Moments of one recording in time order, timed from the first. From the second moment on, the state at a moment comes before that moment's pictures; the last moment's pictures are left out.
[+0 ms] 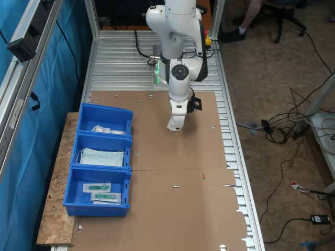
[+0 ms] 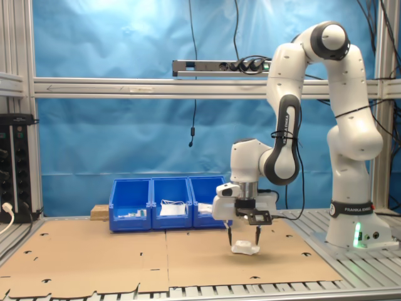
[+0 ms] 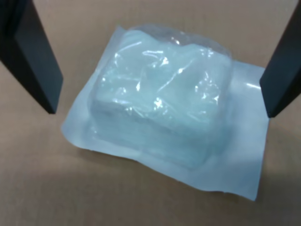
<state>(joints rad) -0.11 0.15 0.13 -2.85 0.01 3.01 -0.74</state>
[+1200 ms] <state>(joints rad) -0.11 0.22 0.11 -2.85 0.01 3.08 -0.74</state>
